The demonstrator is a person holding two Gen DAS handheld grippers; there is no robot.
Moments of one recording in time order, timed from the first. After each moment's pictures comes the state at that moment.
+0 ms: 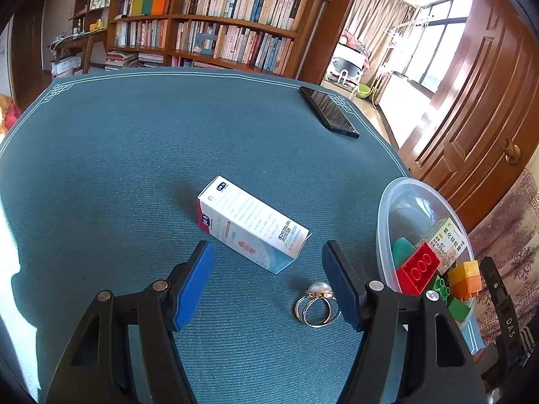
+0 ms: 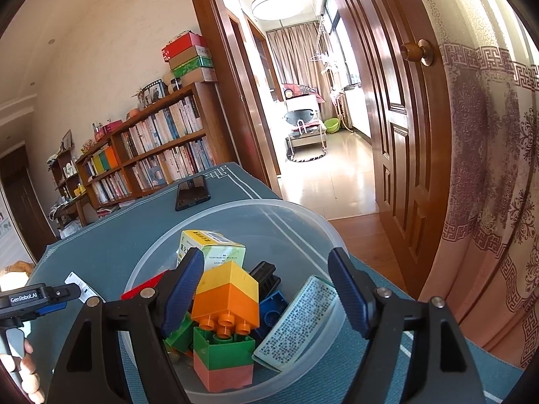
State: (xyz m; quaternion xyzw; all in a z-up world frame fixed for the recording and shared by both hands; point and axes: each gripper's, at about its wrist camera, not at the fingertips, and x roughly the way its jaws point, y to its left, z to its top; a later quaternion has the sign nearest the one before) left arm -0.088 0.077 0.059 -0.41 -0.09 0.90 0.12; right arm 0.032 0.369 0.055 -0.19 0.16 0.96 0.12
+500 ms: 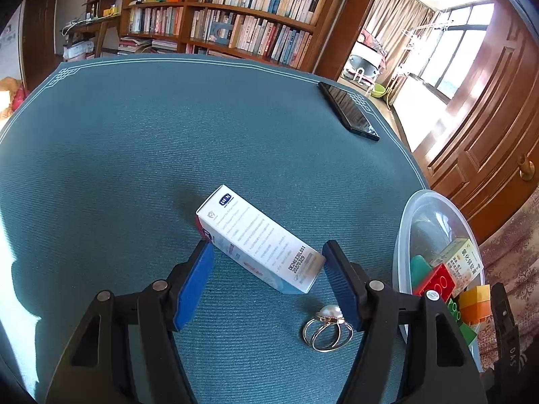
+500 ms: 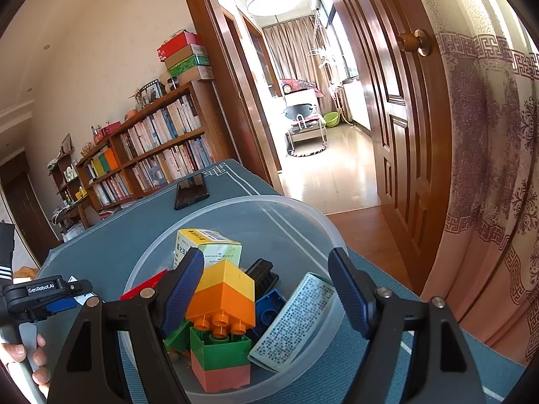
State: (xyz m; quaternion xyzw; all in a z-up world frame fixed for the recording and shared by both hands) left arm -0.108 0.070 0.046 -0.43 -0.11 0.89 0.10; right arm 0.030 0.375 0.052 -0.20 0.18 0.96 0.12
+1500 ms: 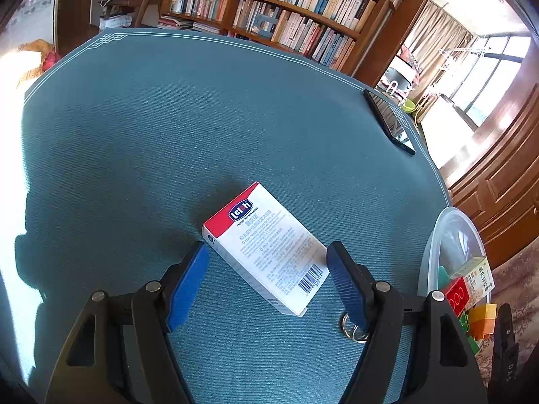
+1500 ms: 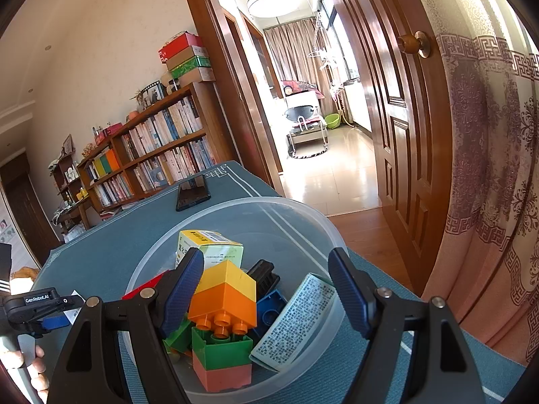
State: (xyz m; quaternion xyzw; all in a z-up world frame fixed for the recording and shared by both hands) left arm -0.104 0.038 0.034 -0.45 -0.16 0.88 0.03; right arm 0.032 0.376 0.053 -0.19 0.18 0.96 0.12
